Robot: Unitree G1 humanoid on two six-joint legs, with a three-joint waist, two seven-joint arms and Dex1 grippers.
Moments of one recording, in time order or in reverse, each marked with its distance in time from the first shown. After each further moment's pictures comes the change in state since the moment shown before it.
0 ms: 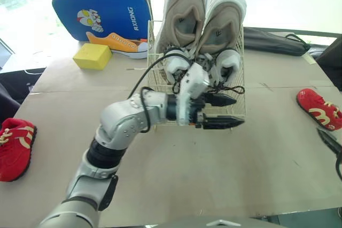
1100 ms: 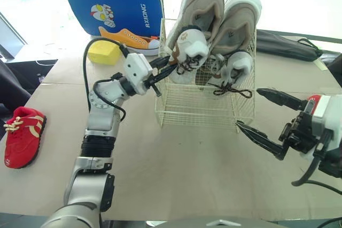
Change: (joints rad) left arm 0.071 0.012 0.305 0.566 0.617 -1.023 -0.156; right arm -0.338 -0.057 0.403 -0.366 0.235 -0.113 0.144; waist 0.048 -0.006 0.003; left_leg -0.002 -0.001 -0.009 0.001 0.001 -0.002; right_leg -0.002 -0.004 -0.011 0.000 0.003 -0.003
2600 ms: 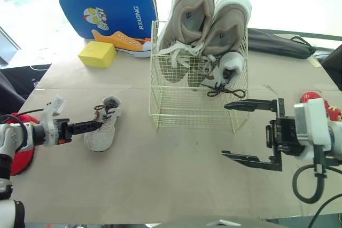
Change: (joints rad) left arm 0.246 0.667 0.082 0.338 -0.351 1.166 -0.226; right arm -0.282 -0.123 0.167 0.080 0.017 0.003 0.326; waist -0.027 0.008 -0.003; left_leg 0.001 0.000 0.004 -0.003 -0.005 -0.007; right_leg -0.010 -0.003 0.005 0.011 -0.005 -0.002
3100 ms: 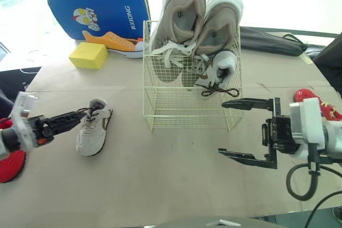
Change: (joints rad) left arm 0.250 0.077 0.435 -0.147 -0.437 0.256 0.227; right arm -0.028 0.052 0.044 0.007 -0.046 -0.001 0.012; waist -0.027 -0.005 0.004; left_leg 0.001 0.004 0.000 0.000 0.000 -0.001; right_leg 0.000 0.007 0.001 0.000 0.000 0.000
